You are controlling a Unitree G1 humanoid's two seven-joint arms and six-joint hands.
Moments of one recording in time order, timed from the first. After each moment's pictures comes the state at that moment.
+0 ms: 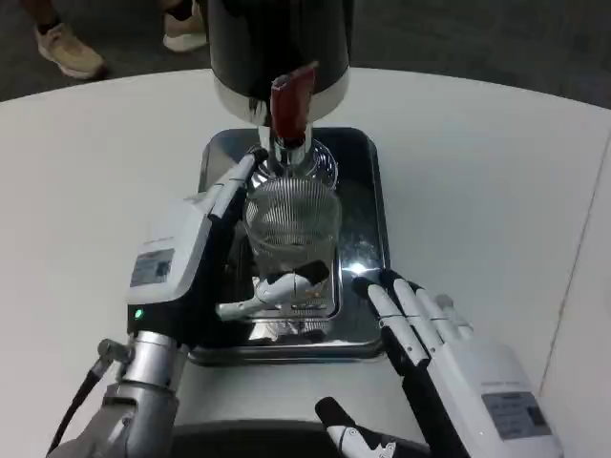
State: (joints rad) left arm -0.67 0.36 -0.29 0.97 0.71 -0.59 0.74; right arm 0.24 -0.19 0.37 -0.45 -1.06 0.00 -0.17
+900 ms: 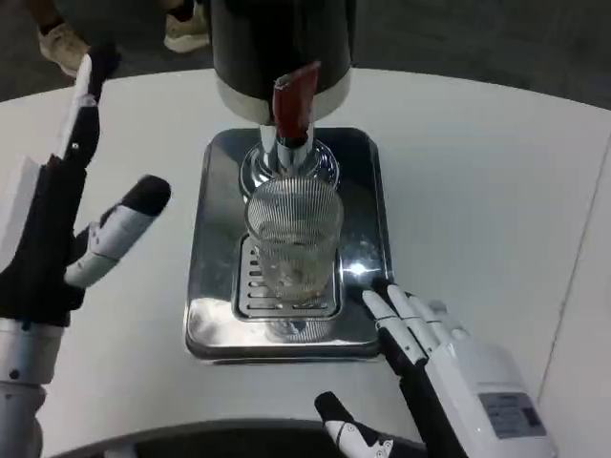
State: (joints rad) left arm -0.36 0.52 0.02 0.37 0.07 -0.78 0.18; right arm 0.24 -0.18 0.38 -0.44 -1.03 0.00 -0.17
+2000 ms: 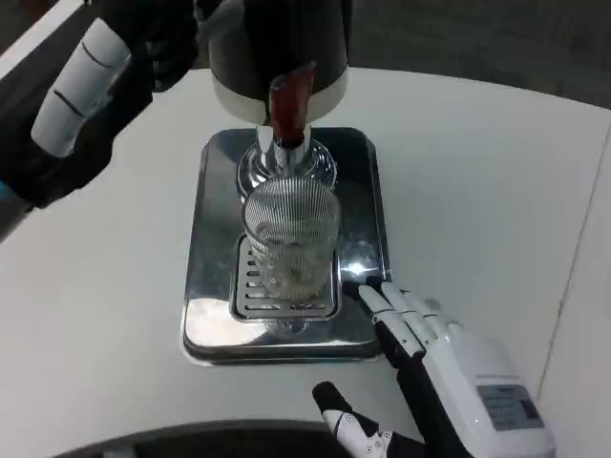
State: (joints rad) left arm -0.61 0.65 0.18 0.03 -0.52 -0.15 -0.71; right arm 0.22 -0.17 0.38 -0.45 -1.03 0.00 -0.15
